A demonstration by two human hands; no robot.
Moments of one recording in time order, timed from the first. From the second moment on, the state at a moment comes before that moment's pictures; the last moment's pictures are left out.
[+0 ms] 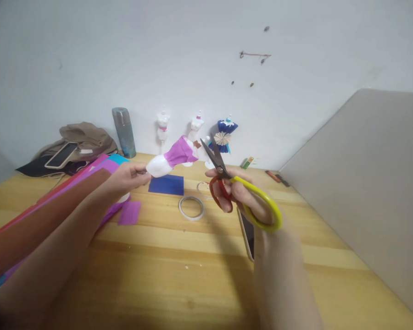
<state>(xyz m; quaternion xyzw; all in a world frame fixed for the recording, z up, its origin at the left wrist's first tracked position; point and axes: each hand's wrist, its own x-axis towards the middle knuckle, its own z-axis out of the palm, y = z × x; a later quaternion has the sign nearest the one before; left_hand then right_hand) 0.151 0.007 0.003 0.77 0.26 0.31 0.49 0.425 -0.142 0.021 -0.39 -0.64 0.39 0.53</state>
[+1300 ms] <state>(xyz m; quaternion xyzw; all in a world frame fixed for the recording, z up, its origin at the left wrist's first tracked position) 0.152 0.015 -0.011 0.79 0.27 0.38 0.39 0.410 -0.135 0.020 -0.35 -0.64 0.47 0.50</state>
